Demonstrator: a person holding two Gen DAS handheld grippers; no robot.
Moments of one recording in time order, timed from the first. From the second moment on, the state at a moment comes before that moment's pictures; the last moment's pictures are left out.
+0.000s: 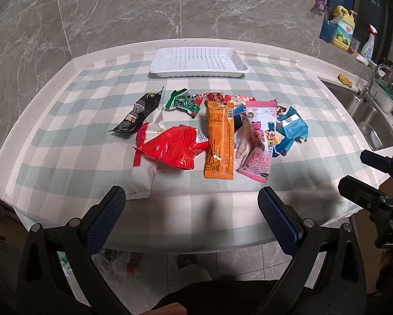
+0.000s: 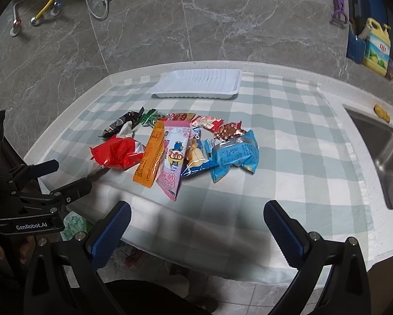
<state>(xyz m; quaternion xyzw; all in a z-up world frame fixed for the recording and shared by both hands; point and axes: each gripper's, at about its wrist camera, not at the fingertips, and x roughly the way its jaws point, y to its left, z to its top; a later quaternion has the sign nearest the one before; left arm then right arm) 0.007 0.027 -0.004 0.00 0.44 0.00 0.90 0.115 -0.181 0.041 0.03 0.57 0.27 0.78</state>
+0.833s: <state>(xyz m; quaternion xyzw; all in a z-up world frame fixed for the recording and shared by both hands) 0.057 0.066 -0.015 0.00 0.44 0.03 0.90 0.125 -0.141 0.030 0.11 0.60 0.31 0.73</state>
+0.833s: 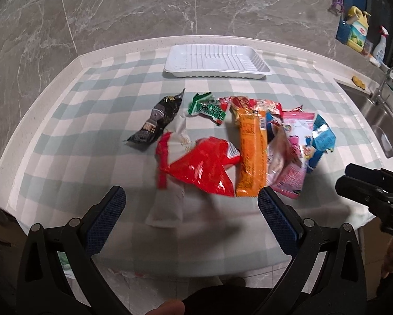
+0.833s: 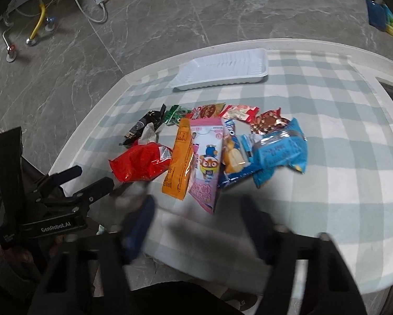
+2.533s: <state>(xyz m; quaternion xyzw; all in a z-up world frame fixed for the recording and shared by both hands) 0.179 0.082 -0.133 0.05 0.54 -0.08 0.83 0.205 -0.221 -0.101 0.50 0.68 0.07 0.54</state>
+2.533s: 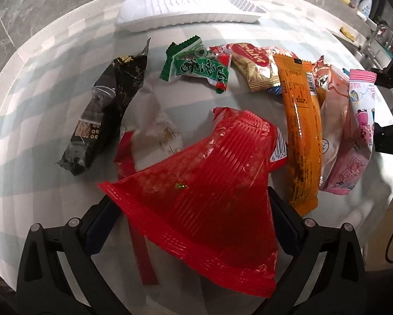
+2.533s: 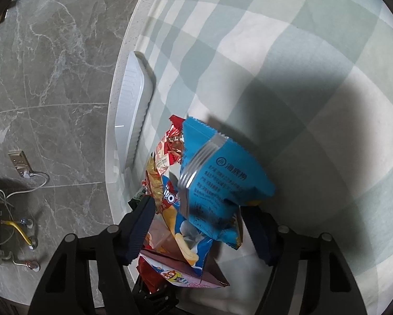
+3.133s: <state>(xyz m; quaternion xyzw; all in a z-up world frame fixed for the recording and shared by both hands) 0.175 0.047 -0.090 0.27 0.45 -0.09 0.85 0.205 -0.221 -0.103 0.49 0.68 0.06 0.54</state>
